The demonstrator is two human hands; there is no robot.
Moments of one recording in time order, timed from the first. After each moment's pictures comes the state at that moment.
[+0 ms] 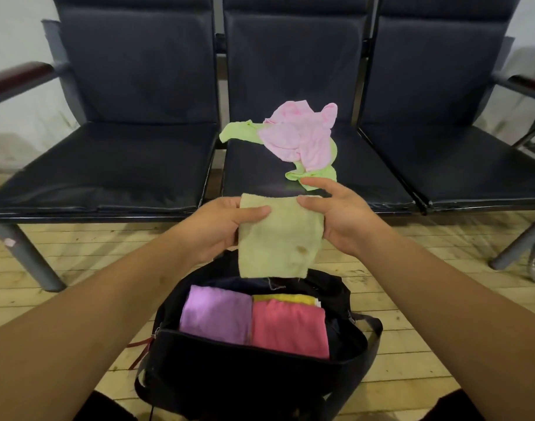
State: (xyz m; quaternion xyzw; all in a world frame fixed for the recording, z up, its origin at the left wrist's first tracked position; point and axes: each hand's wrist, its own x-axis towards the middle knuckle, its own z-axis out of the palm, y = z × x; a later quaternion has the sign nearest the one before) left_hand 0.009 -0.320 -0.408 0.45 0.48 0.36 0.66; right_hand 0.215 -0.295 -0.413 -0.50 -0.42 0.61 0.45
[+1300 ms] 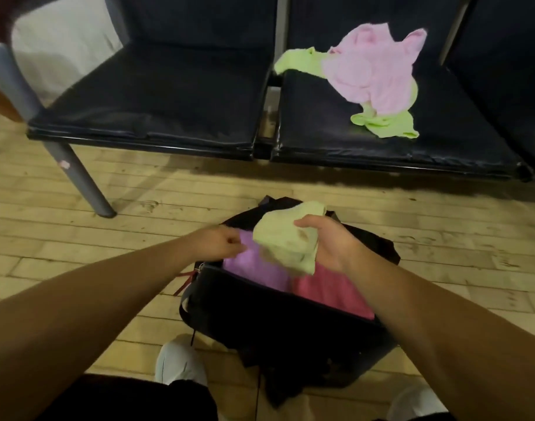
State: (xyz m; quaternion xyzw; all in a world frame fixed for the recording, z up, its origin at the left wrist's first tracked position) left_hand -0.122 -0.337 -0.585 0.64 0.66 -0.02 0.39; right_hand 0.117 -0.315 -0.563 -0.51 -0.25 0.77 0.29
